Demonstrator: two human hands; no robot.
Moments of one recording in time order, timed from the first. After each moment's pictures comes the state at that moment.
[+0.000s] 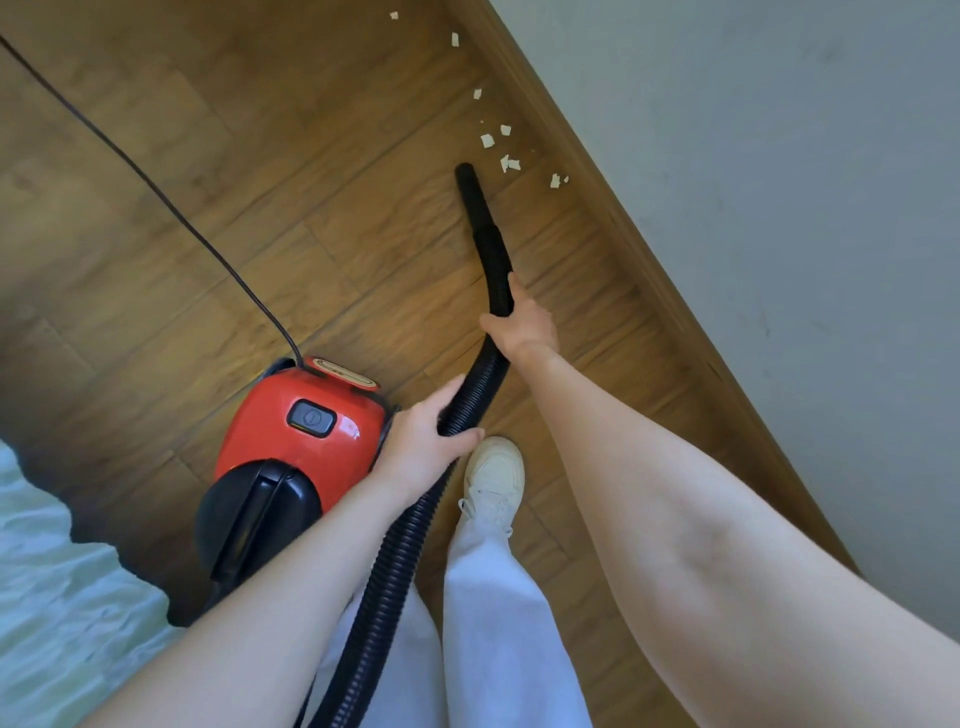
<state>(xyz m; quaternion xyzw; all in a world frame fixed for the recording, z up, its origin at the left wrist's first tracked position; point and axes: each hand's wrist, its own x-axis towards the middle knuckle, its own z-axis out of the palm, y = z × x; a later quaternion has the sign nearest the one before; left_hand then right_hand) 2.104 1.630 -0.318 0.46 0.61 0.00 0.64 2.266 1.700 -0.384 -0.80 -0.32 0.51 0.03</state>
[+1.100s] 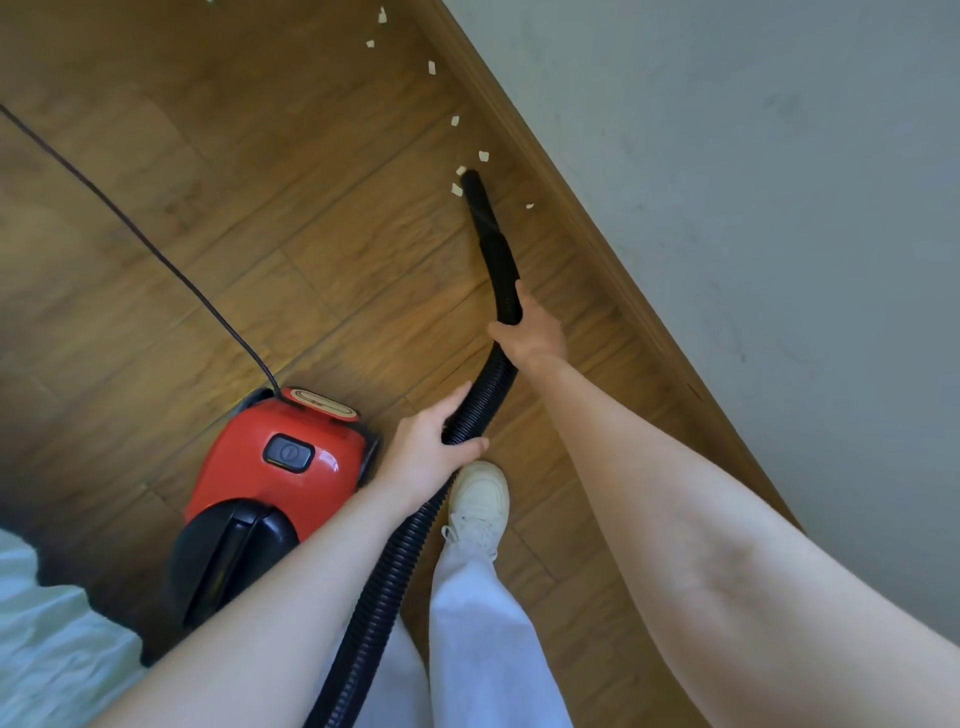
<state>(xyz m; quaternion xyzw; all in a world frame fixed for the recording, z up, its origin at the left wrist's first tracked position) 2.129 1.654 -0.328 0.48 0.58 -0.01 0.66 2.302 1.719 -0.382 -0.80 -0.31 0.51 0.04</state>
